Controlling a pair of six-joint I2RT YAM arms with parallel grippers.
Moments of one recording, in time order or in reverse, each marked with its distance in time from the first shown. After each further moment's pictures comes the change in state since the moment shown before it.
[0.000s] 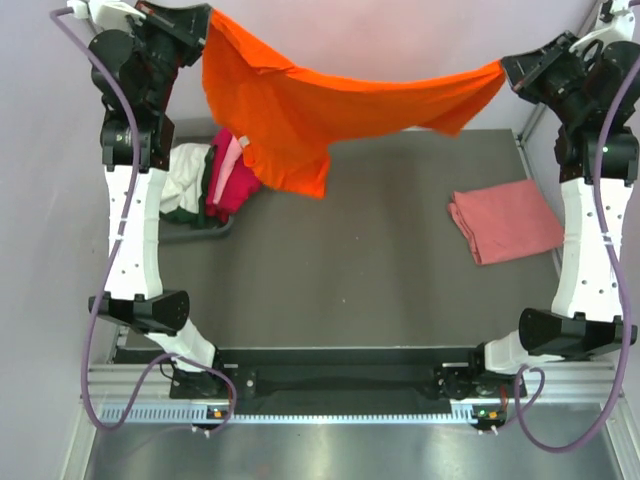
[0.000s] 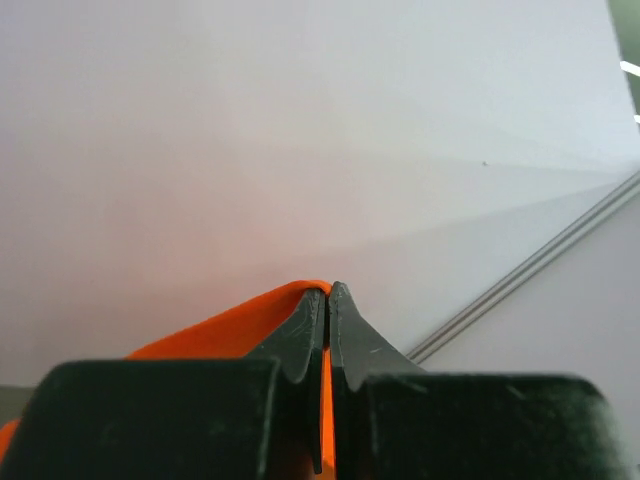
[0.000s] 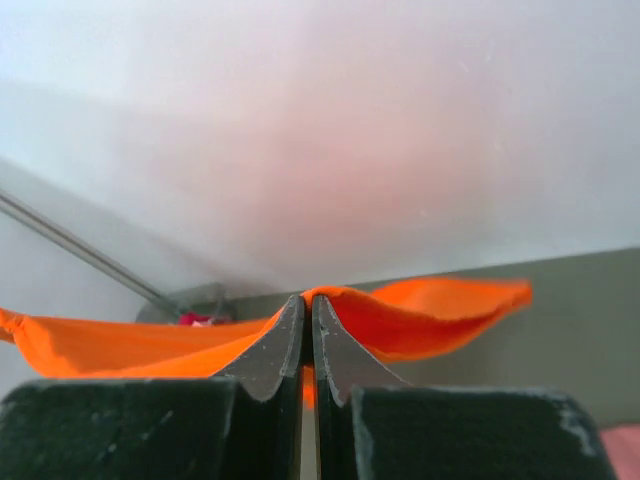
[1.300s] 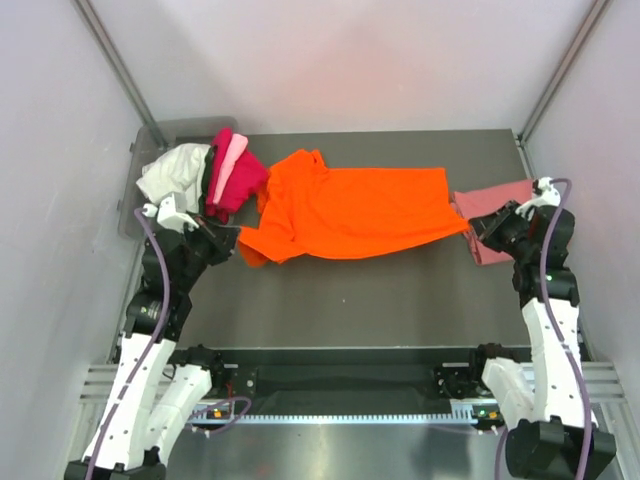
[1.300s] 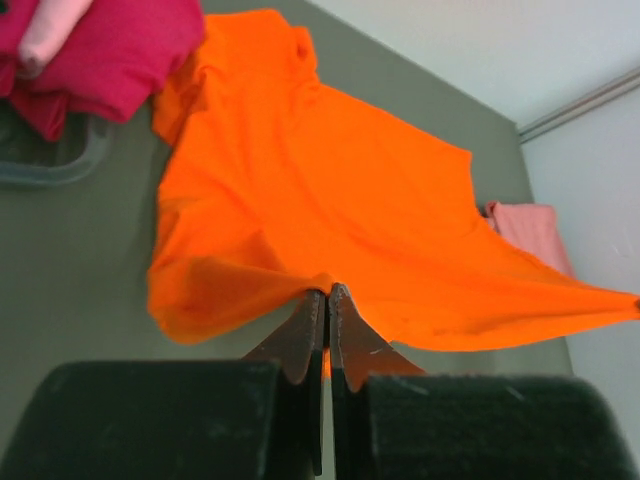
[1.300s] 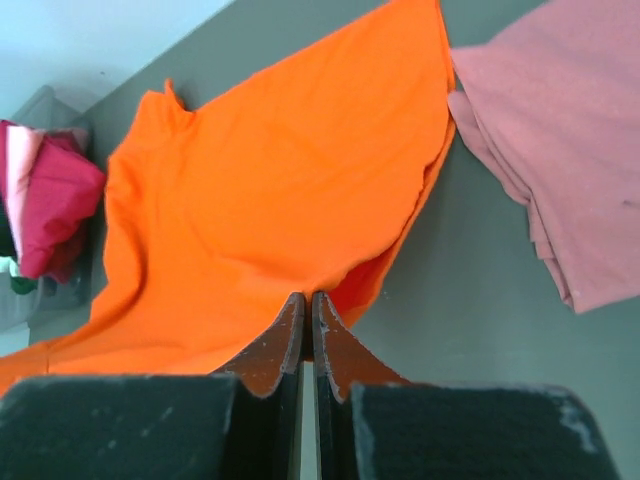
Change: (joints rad) left arm -0.071 -1.033 -1.482 -0.091 0.025 0.174; right arm -0.083 -0.672 -1.248 0.135 -0.021 -0.030
